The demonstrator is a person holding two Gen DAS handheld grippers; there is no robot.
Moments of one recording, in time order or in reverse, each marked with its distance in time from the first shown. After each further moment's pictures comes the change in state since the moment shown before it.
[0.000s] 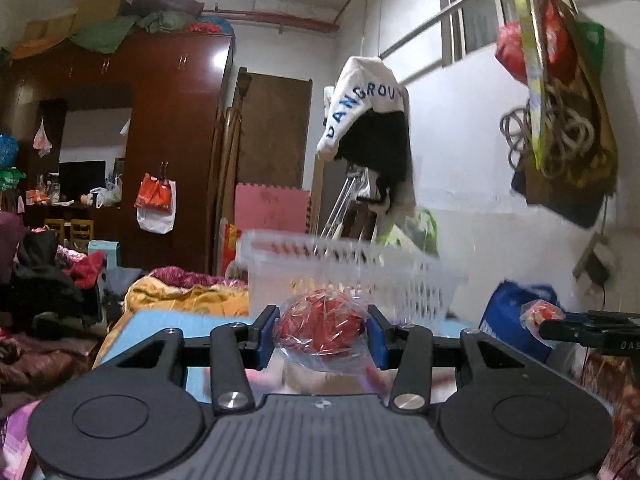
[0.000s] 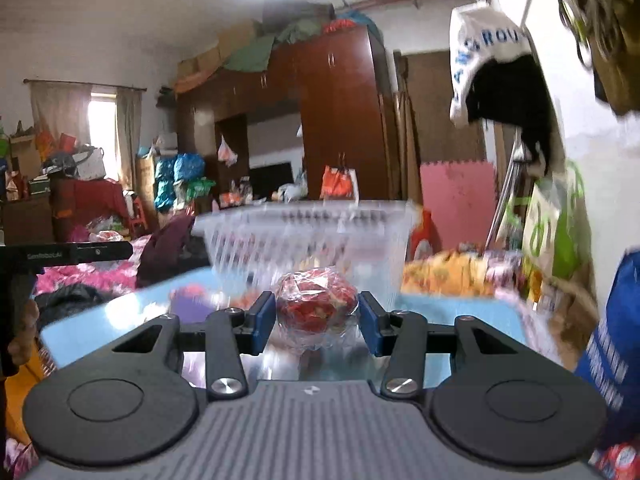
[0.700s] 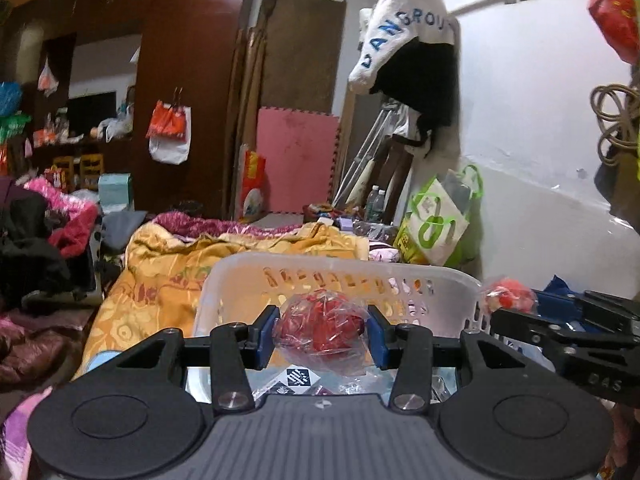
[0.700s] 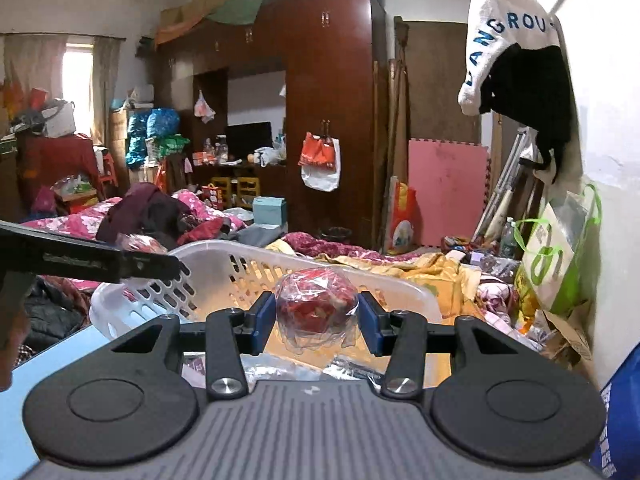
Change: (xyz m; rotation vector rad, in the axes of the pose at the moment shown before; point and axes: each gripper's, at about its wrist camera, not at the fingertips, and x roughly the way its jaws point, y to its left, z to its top) left arm 0.178 0.008 0.080 -0.071 0.273 0.089; right arm 0.153 -0.008 0.080 -0.069 0.159 -0.061
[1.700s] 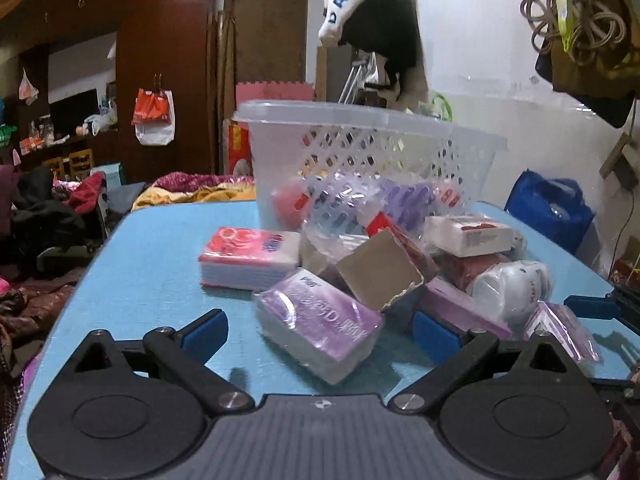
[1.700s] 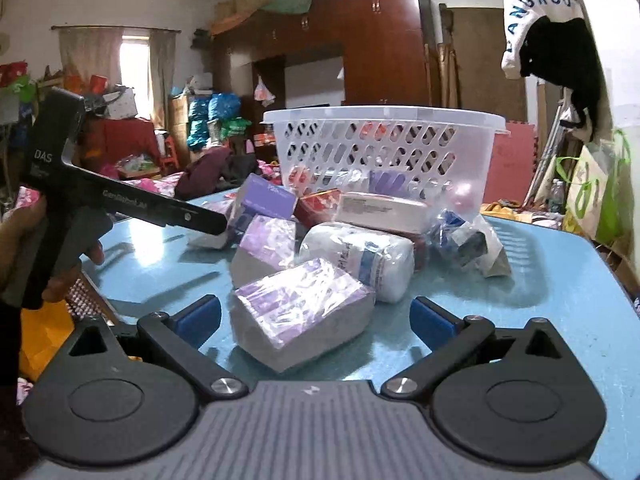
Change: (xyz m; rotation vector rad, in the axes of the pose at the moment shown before) left arm -0.085 0.019 -0.159 0.139 0.075 -0.020; right arm -0.116 0.067 -0.183 0.000 0.016 0.156
